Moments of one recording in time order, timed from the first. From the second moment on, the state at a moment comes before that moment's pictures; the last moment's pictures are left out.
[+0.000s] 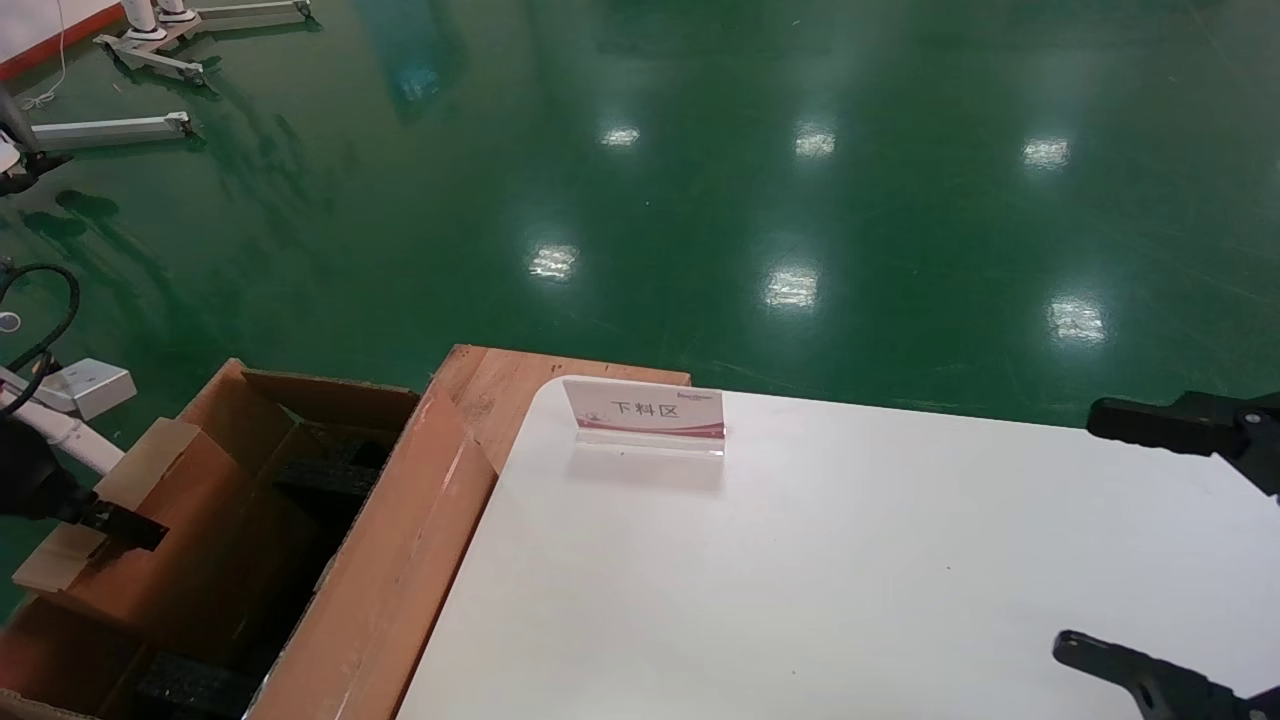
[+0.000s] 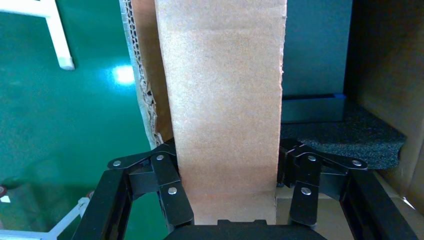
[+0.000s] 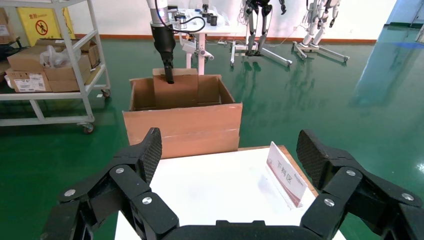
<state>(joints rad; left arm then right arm) -2.12 0.57 2.33 -0.16 0.90 1.35 -0.63 1.08 -0.61 -0.30 1.28 -0.72 -1.49 0.18</state>
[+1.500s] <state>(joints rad) -2.14 0.57 2.33 -0.18 0.90 1.35 -0.61 1.08 -0.61 -0.30 1.28 -0.72 -1.49 0.18</state>
